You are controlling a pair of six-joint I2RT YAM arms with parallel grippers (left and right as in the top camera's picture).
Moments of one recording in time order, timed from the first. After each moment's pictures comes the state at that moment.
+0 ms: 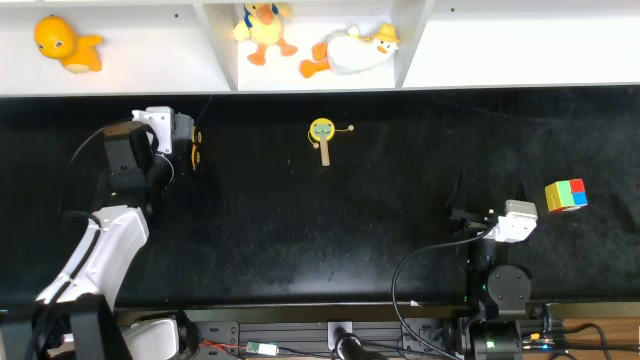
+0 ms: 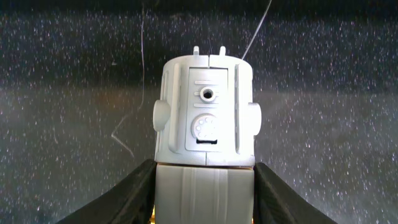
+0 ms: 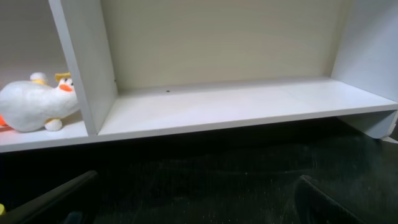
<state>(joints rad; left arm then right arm) 0.11 1.39 0.63 -0.06 0.09 0.05 0.03 0.01 0.02 0.00 0.18 0.06</state>
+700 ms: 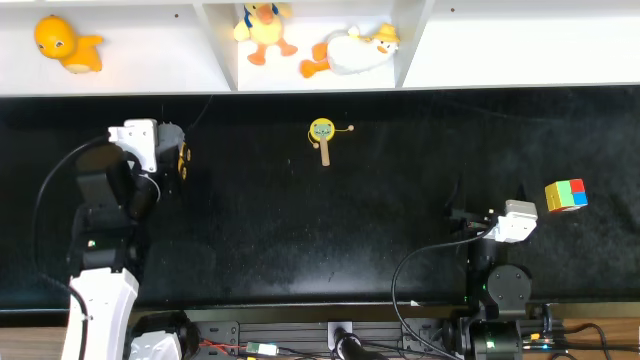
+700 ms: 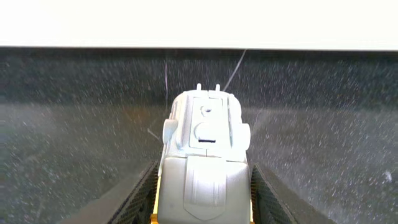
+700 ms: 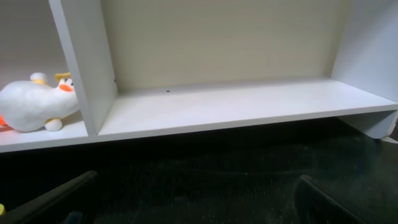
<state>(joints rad) 0.11 0.97 0.63 -0.30 0.07 0.05 0.03 0.01 0.02 0.00 0.18 0.06</state>
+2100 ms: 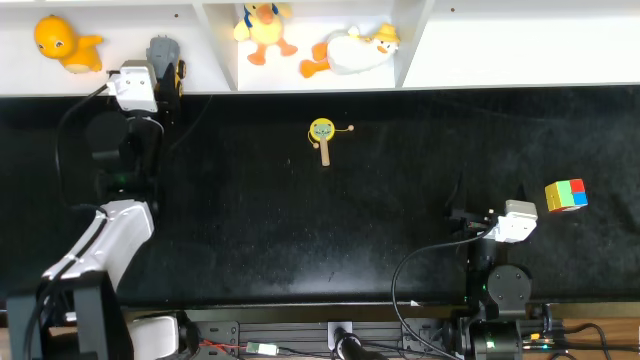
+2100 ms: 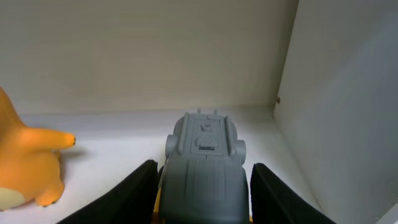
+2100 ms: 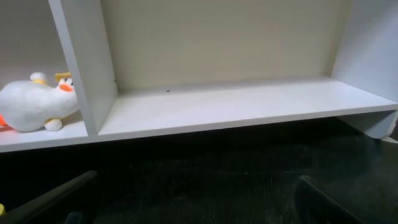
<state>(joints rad) 0.09 1.49 0.62 0.78 0.13 0.05 0.03 0.01 0.02 0.00 0.18 0.06</state>
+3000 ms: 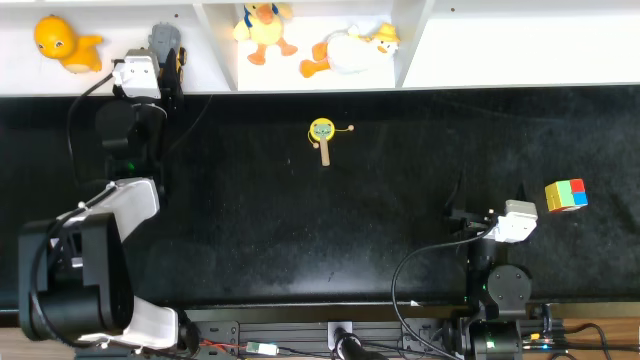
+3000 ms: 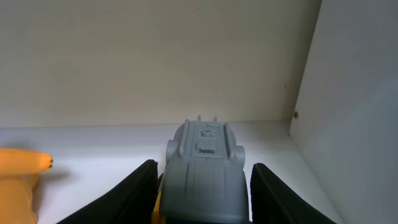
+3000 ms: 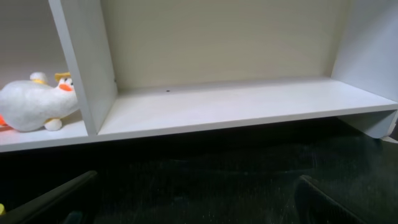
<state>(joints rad) 0.09 1.71 0.70 0.98 0.13 0.04 0.03 0.01 0.02 0.00 0.18 0.06</state>
